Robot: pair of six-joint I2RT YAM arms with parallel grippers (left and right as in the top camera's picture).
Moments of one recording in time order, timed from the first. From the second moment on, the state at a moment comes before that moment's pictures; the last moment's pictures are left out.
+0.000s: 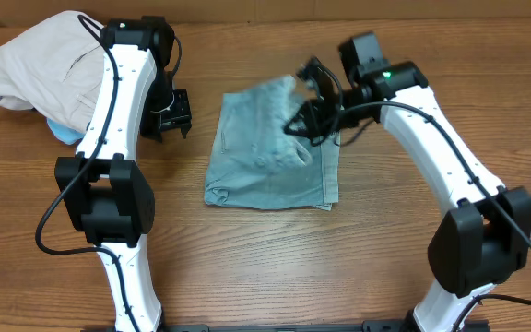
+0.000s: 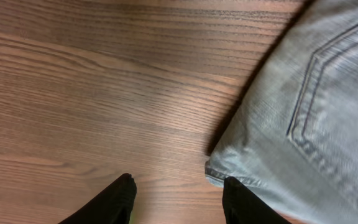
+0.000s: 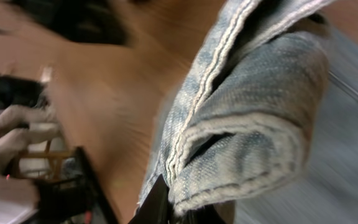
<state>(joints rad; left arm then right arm) -0.07 2.21 2.13 -1.62 0.03 -0.31 0.35 1.90 1.72 -0.98 -0.78 -0.04</state>
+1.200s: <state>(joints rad) -0.07 2.21 2.13 -1.60 0.04 -0.30 0.19 1.88 1.35 -0.96 -0.35 0.23</state>
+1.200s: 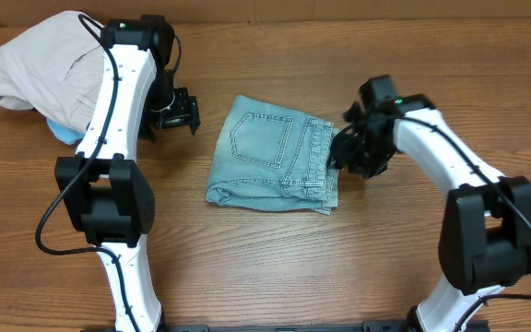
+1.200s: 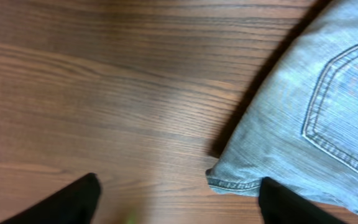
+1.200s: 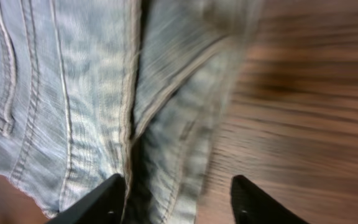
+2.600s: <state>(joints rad) -0.25 2.13 1.48 -1.11 0.29 -0.36 0.30 1.93 1.21 -0.84 -0.45 0.23</state>
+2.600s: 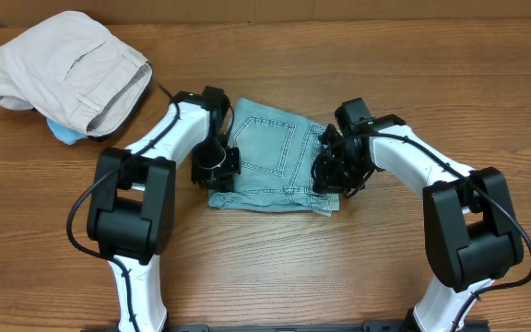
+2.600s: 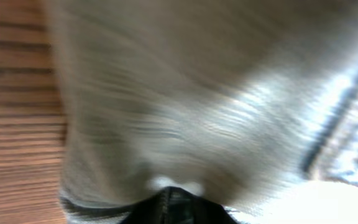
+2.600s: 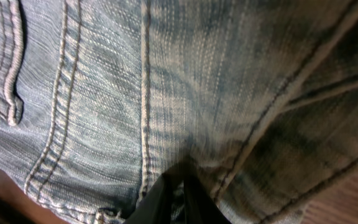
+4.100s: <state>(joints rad) -0.22 2.20 1.76 -1.34 0.44 -0.35 0.30 1.97 1.27 -0.65 -0.41 0.23</state>
